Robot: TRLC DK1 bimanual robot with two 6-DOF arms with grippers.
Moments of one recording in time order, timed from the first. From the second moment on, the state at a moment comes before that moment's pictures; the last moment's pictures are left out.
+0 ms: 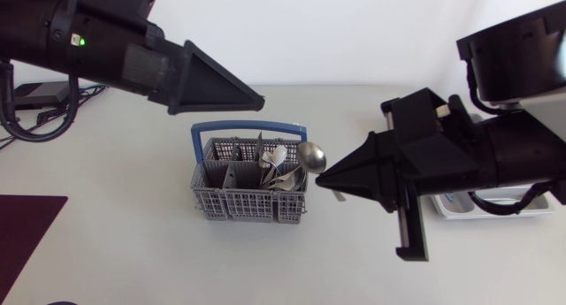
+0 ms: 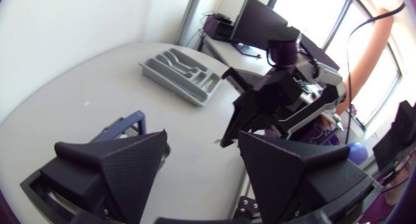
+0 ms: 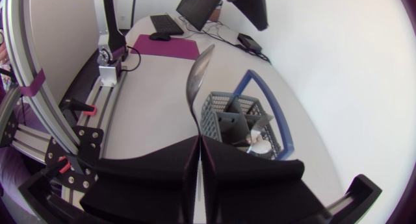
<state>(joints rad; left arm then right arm) -0.45 1.33 1.39 -0.80 0.75 0.18 0.56 1.06 0.90 -0.54 -0.57 -0.71</state>
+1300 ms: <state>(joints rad) -0.82 1.41 1.13 -0.58 0.01 0.20 -0.84 1.78 0.95 -0.27 -0.77 -1.67</state>
